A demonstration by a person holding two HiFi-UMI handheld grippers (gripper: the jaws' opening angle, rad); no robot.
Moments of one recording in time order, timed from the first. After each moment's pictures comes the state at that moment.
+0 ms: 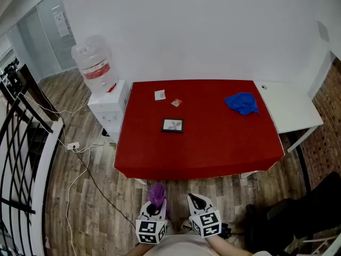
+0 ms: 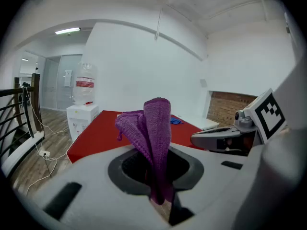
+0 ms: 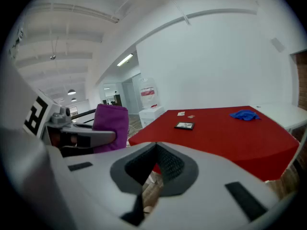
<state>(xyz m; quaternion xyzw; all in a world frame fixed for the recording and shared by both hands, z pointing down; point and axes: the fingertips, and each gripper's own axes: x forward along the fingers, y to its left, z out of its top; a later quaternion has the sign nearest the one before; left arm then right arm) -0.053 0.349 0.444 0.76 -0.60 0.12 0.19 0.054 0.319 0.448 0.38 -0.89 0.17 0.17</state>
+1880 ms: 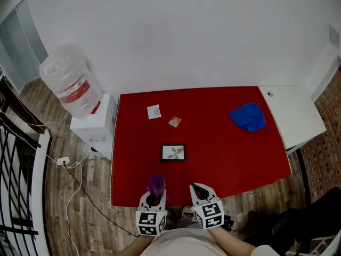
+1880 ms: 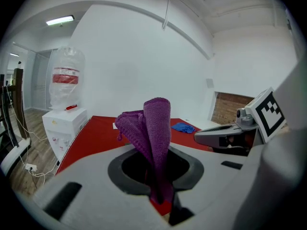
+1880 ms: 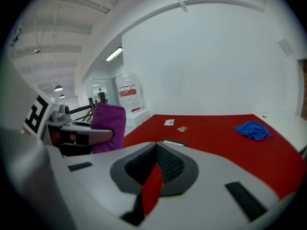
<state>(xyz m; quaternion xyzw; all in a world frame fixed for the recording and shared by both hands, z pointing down) -0.136 0.068 0.450 0.78 -0.58 0.11 0.19 -0.017 0.044 0.451 0.43 -0.87 0.16 0.19</state>
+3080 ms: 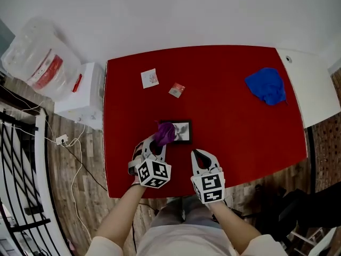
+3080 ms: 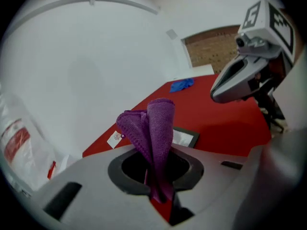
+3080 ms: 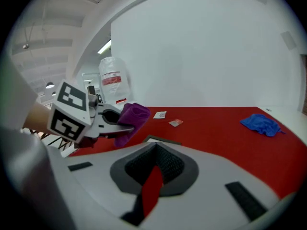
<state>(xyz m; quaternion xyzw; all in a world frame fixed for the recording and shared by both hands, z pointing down) -0.154 -0.123 0.573 0.80 -0.45 0.40 -0.03 -0.038 -0.077 0.540 0.44 -0.85 0.17 0.22</state>
